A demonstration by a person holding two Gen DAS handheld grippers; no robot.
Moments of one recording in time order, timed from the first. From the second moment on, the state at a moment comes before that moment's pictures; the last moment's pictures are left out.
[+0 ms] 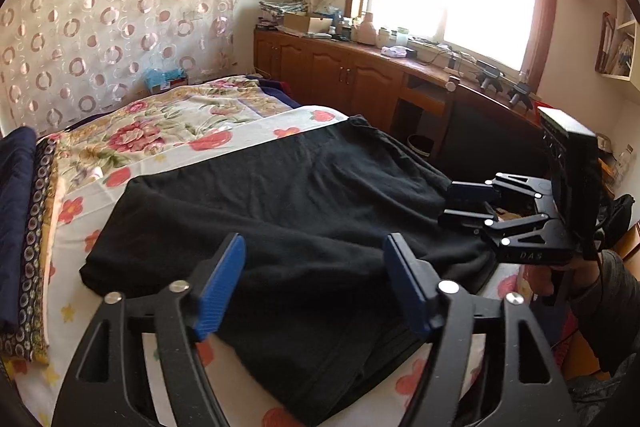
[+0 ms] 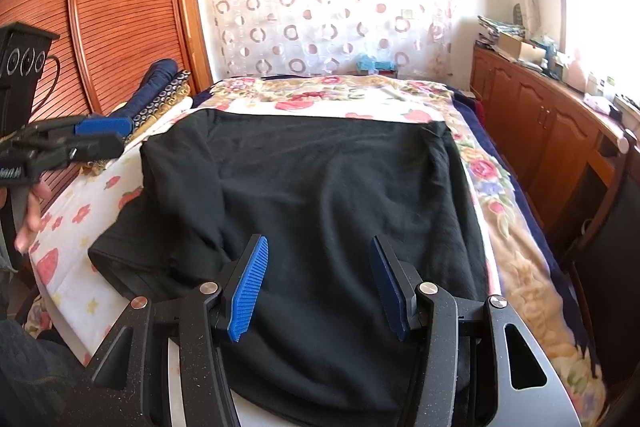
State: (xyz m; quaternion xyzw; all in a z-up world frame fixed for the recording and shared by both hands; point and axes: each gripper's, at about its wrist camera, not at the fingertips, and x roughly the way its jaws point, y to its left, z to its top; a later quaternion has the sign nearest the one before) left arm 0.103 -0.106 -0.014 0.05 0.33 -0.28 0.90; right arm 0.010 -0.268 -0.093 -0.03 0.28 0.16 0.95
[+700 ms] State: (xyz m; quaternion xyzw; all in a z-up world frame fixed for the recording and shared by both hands) left arm 0.093 -0.012 -0.048 -0.02 0.34 -0.18 0.92; right arm 0.089 -0.161 -0.115 -0.14 0.34 0.27 0.89
